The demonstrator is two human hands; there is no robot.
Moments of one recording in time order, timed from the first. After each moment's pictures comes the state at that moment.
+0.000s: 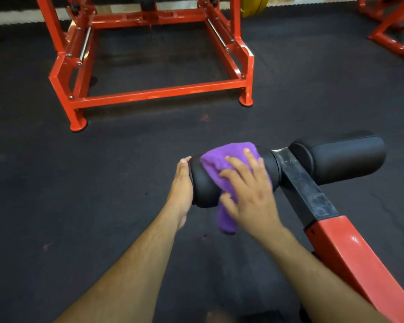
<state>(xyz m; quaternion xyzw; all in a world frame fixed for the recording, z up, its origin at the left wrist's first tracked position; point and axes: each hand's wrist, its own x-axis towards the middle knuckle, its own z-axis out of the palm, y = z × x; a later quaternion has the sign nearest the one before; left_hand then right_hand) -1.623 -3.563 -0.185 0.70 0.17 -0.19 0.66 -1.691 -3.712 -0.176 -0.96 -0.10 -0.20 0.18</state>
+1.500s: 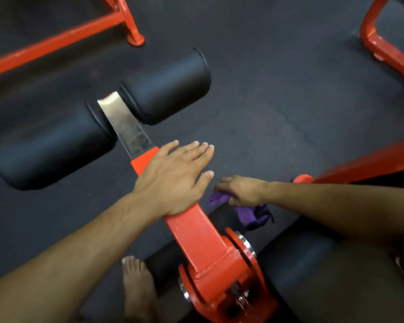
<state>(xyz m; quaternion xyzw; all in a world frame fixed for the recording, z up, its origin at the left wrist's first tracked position) -1.788 -3.804 -0.148 0.83 -0.55 -0.11 0.02 -1.903 -4.015 -0.291 -0.93 -0.07 0.31 0.19</state>
